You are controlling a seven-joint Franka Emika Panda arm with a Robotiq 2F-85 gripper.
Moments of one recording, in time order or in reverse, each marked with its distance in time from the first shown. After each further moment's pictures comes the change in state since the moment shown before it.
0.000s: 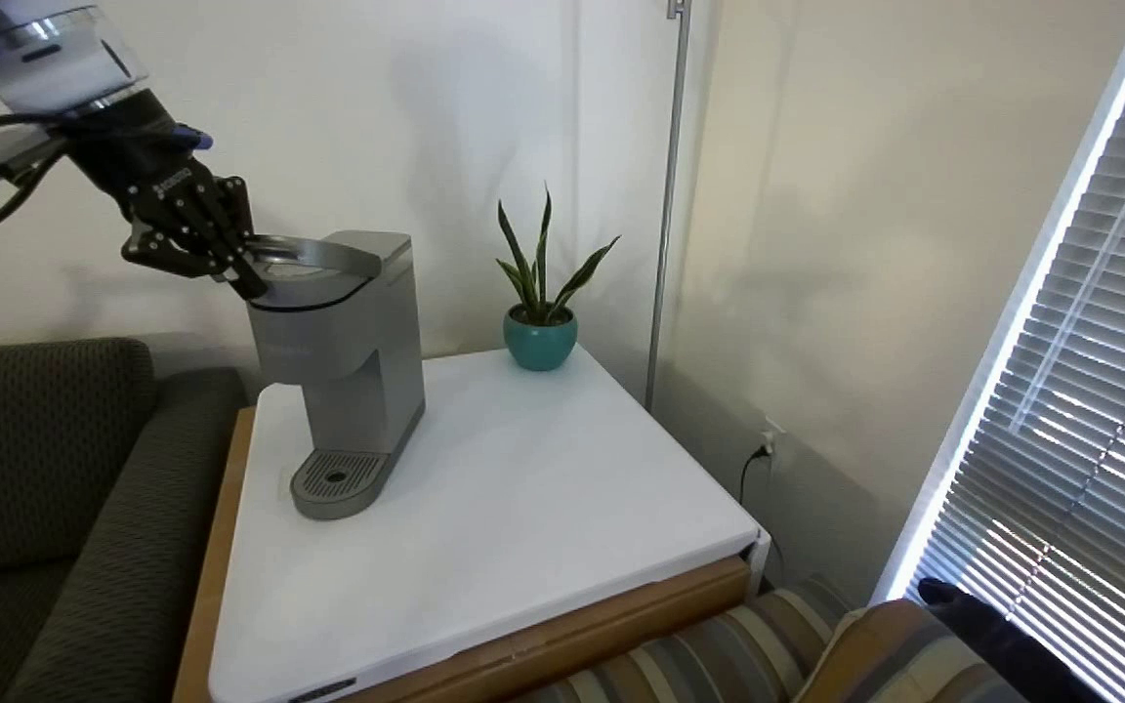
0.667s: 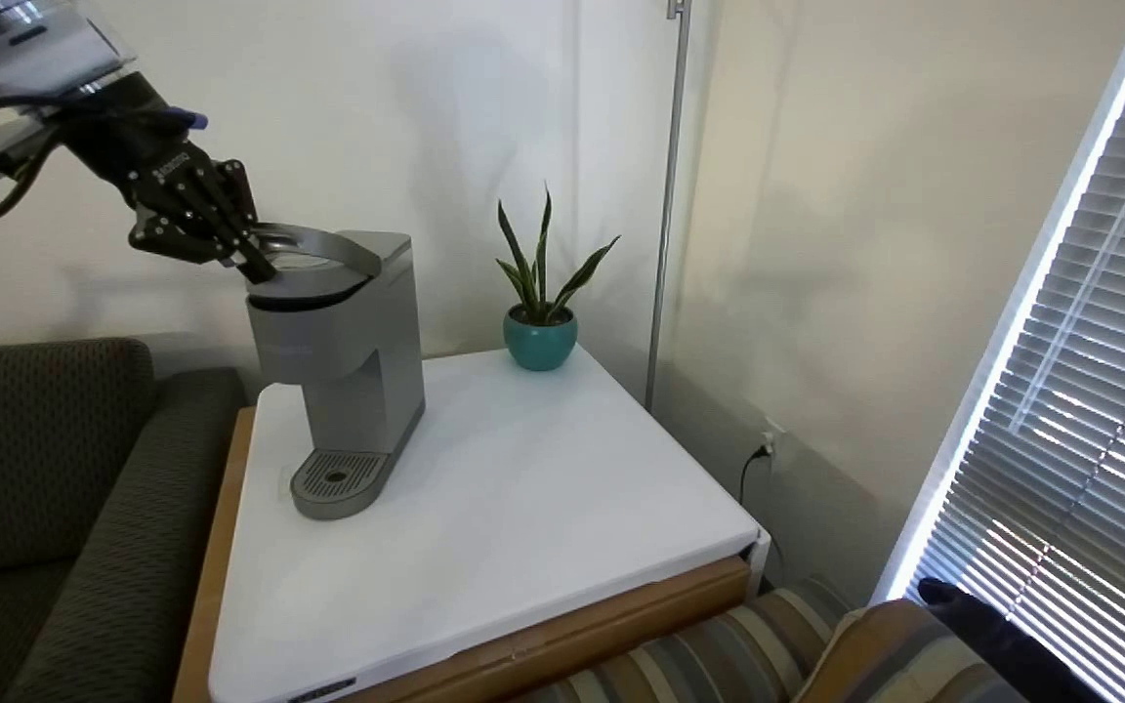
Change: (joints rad) arm 0.000 -0.016 0.000 0.005 -0.132 -0.001 0.077
